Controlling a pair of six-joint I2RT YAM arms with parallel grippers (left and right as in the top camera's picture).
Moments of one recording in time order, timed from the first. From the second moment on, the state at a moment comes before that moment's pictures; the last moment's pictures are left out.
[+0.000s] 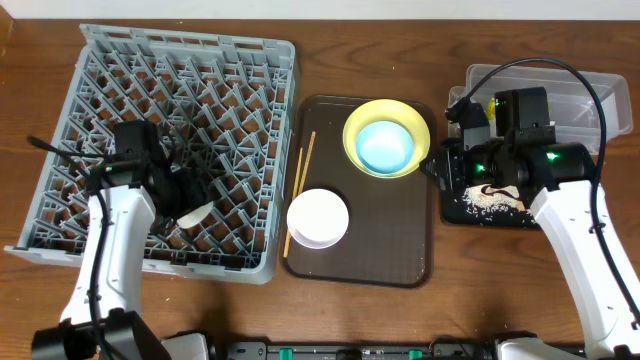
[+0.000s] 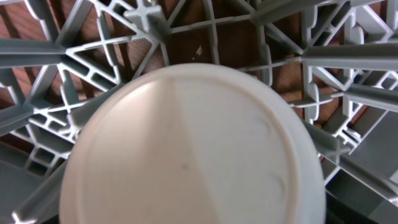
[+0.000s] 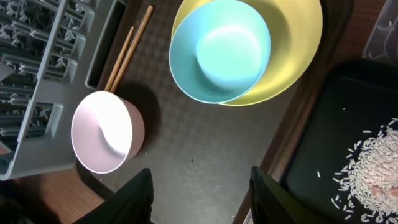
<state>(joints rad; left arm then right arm) 0.20 1.43 0.99 -0.93 0.07 -0.33 0.13 1.39 1.18 -0.89 -0.42 0.01</state>
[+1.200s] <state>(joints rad) 0.20 1.34 0.99 -0.98 -0.06 -0.33 0.13 1.39 1.18 -0.89 -0.42 0.00</state>
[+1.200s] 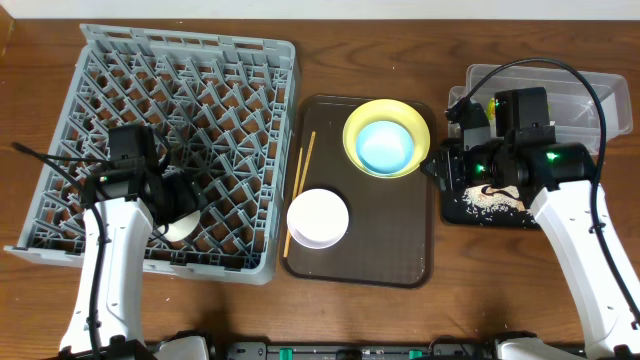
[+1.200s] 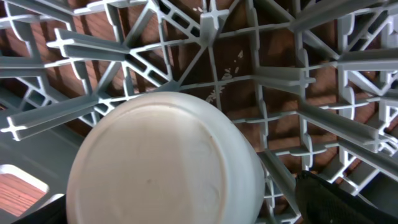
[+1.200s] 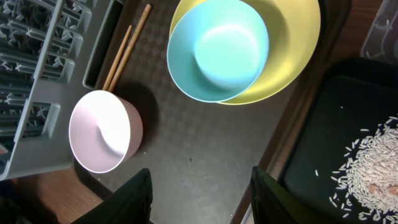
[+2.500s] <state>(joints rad) 0.04 1.11 1.01 -1.08 0.15 -0.33 0.13 1.39 1.18 -0.90 -0.41 0.00</state>
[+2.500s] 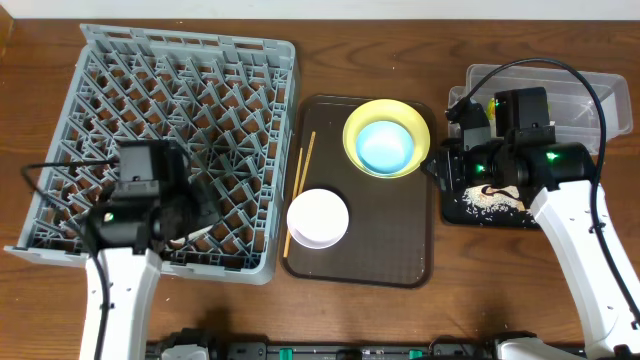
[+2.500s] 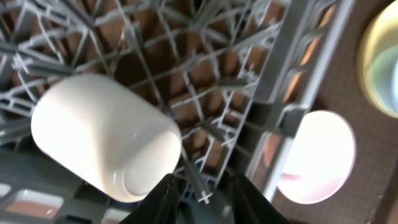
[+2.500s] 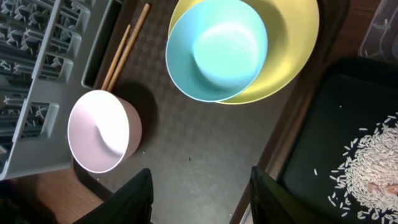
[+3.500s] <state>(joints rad) 0.04 1.23 1.01 -1.15 -0.16 -0.33 0.13 1.39 1.18 -0.91 -0.41 -0.01</state>
